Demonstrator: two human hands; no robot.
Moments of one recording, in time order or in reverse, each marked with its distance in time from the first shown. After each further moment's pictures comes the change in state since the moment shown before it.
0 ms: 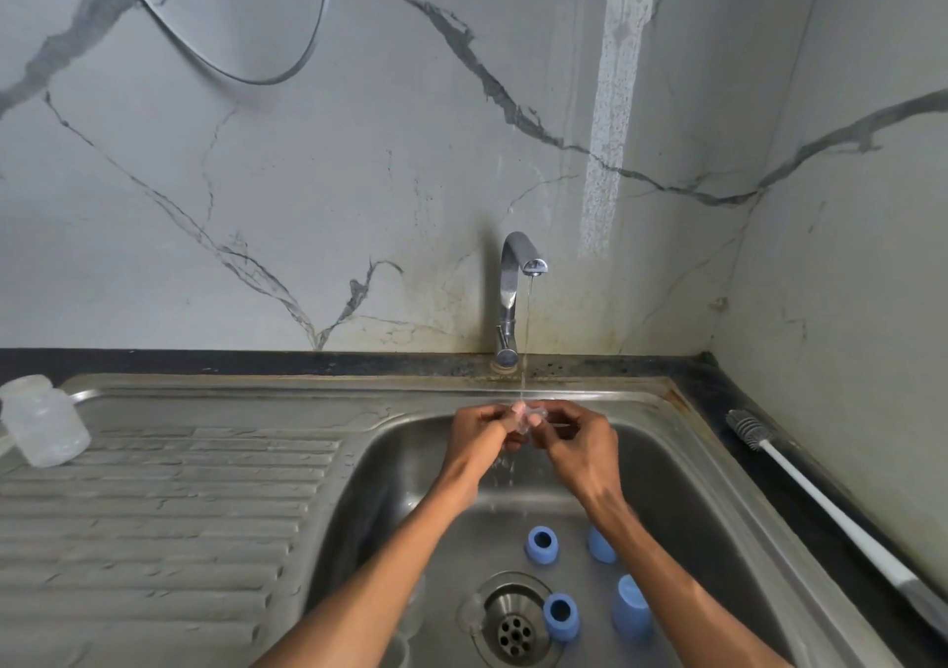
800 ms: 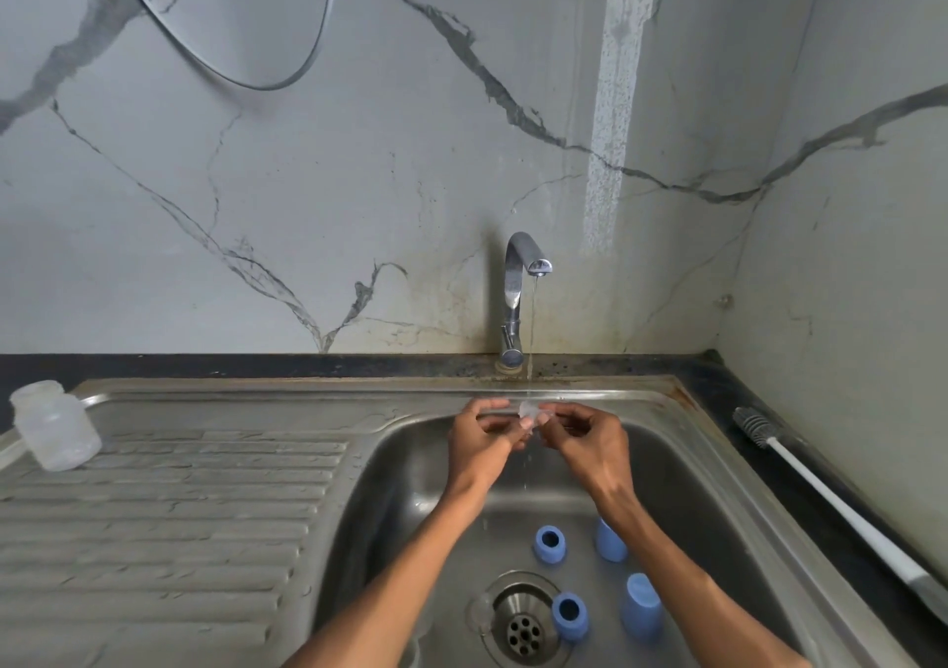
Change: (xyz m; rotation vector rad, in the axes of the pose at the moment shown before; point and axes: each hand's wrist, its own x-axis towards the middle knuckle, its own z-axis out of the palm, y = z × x) left_hand -0.006 -0.004 0.000 -0.044 0.135 0.037; right_hand 0.002 0.003 -0.002 0.087 0.022 0.077
